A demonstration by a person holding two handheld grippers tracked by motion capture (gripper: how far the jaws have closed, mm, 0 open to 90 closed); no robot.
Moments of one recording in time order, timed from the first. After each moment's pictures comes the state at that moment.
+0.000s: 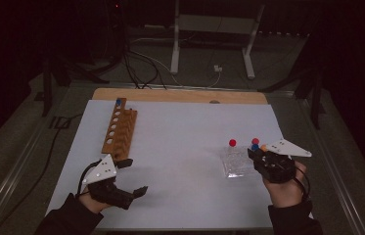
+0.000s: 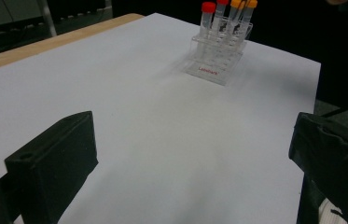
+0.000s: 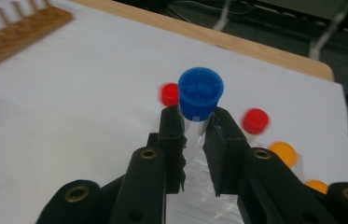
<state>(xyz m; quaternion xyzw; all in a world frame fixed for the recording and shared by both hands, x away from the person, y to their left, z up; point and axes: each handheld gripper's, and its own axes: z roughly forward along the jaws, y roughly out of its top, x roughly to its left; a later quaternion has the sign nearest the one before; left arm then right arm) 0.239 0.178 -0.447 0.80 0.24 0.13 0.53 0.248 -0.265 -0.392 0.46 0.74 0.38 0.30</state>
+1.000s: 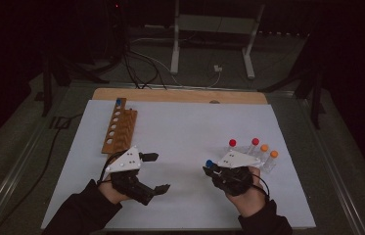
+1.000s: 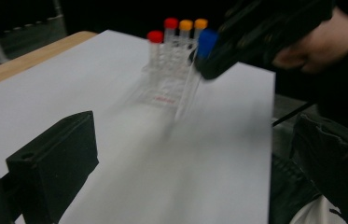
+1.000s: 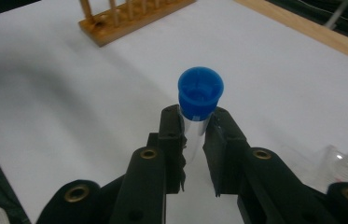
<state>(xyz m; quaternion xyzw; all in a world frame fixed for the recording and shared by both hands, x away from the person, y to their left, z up) 0.255 0.121 -0.416 0.82 0.16 0.08 0.55 0.240 -0.175 -0.417 0.33 0.83 0.40 0.20</state>
